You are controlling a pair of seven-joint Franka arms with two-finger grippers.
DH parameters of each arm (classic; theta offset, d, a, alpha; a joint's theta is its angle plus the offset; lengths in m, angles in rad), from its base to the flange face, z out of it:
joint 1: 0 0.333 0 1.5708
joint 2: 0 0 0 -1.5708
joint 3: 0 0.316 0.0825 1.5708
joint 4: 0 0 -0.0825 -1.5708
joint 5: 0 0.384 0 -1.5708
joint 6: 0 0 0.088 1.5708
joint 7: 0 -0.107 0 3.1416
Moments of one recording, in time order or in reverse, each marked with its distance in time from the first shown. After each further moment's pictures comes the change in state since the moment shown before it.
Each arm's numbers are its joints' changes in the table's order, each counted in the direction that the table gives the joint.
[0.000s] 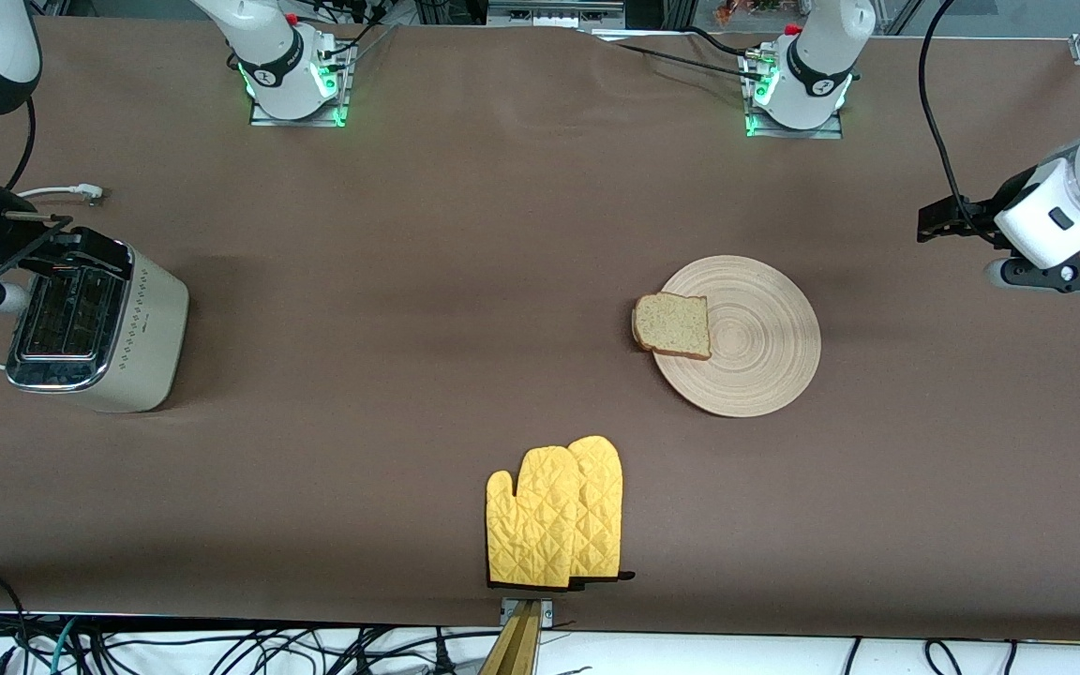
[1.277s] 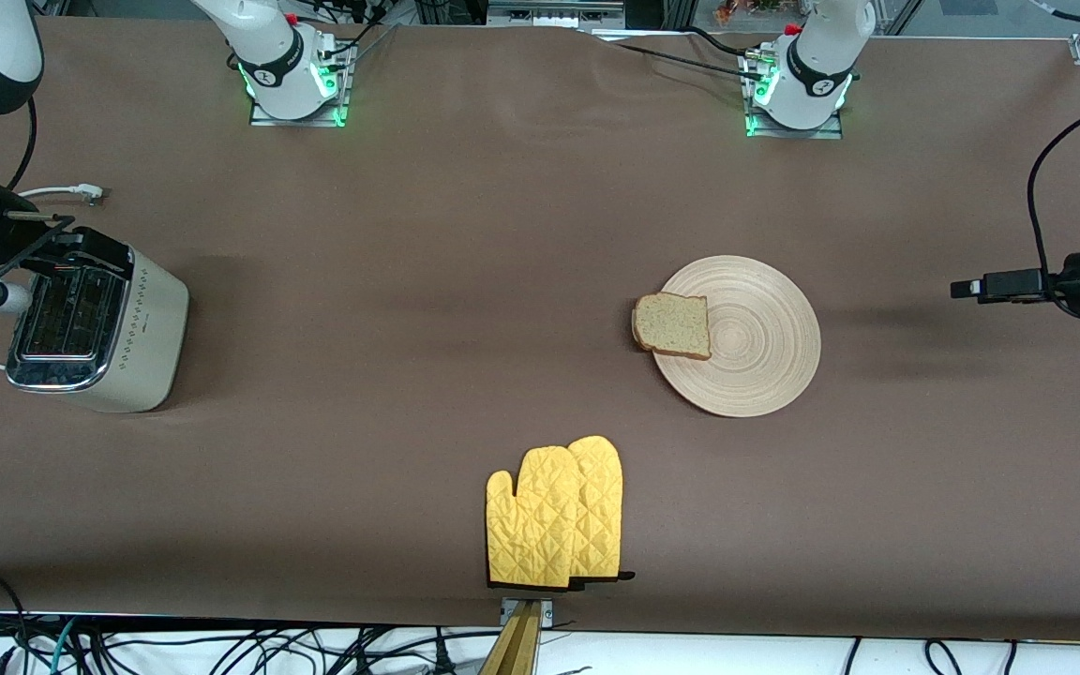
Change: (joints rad) left arm 0.411 -0.292 0.013 -0.016 -0.547 -0.062 -0.379; right arm 0.001 -0.001 0.002 0.001 0.000 0.000 0.000
